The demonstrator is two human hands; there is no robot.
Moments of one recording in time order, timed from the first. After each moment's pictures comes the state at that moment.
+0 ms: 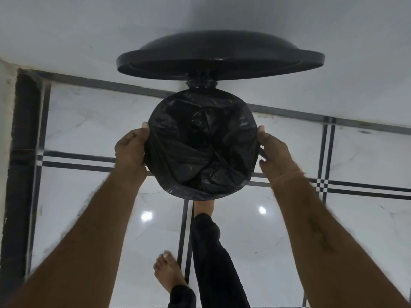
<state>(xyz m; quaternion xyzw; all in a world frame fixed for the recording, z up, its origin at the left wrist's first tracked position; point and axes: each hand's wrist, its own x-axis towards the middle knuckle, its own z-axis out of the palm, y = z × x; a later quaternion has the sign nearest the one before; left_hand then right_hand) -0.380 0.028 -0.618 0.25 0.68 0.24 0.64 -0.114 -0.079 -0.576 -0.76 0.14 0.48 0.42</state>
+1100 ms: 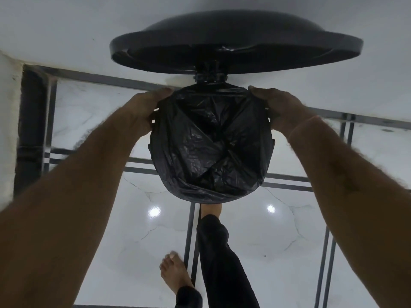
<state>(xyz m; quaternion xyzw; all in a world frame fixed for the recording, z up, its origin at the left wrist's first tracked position) -0.343 0.116 -0.621 0.31 0.64 0.08 0.70 -0.065 0.009 -0.610 -0.75 -0.01 0.59 0.31</state>
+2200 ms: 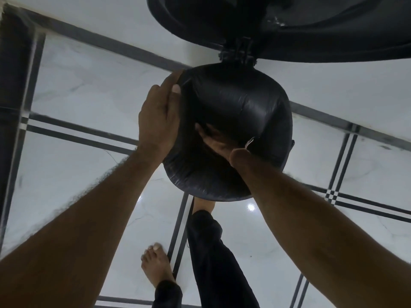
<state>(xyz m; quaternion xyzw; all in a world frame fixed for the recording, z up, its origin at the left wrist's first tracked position) -0.358 0.034 -0.649 0.66 0.60 0.24 0.38 -0.205 -0.022 -0.713 -0.72 -0.32 0.61 -0.02</state>
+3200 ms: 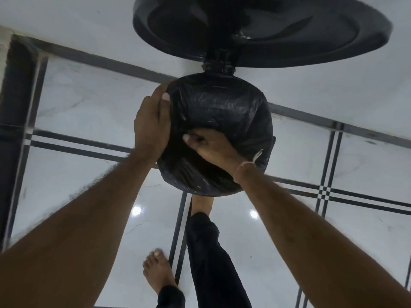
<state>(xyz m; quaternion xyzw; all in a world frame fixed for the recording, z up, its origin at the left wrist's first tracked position) -0.355 0.030 -0.643 0.63 0.62 0.21 0.41 -0.213 -0.042 -0.646 -0.72 -0.40 0.56 0.09</state>
